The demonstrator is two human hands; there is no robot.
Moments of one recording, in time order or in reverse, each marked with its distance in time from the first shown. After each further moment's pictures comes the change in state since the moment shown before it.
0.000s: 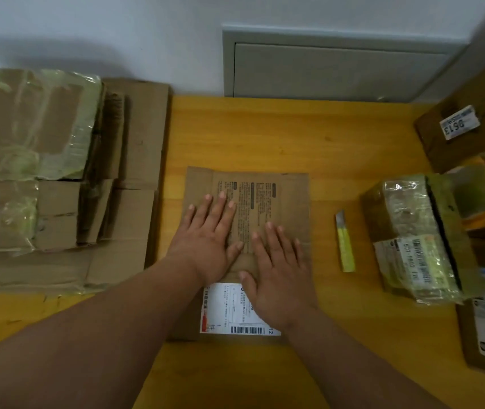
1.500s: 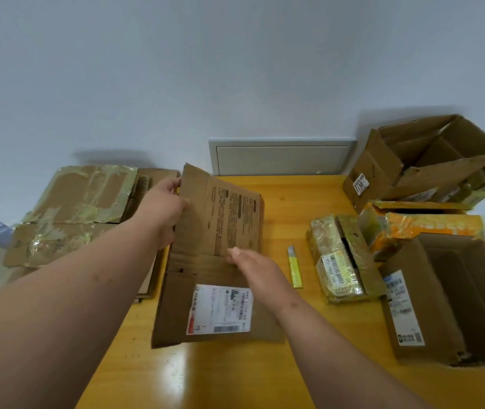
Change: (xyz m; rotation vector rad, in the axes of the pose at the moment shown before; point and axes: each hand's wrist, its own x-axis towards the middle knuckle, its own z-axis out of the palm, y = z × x) left_hand -0.056 0.039 -0.195 -1.480 0.350 -0.501; right_hand -0.079 -0.004 -0.150 1.166 -0.071 0.061
